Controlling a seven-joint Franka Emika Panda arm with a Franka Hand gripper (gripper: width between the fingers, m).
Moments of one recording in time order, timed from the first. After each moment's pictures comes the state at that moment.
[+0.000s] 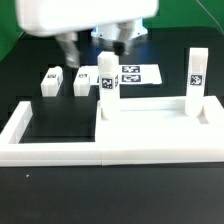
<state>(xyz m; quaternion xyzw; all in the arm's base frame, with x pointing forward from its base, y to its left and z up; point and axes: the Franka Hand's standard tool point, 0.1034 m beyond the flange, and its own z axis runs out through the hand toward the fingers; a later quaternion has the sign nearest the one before) 0.644 -0.089 0.172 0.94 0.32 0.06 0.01</state>
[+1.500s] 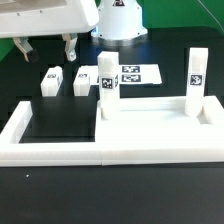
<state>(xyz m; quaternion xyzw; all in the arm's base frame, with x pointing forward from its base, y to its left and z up) 0.551 -0.146 0.126 0.96 -0.27 0.01 -0.08</state>
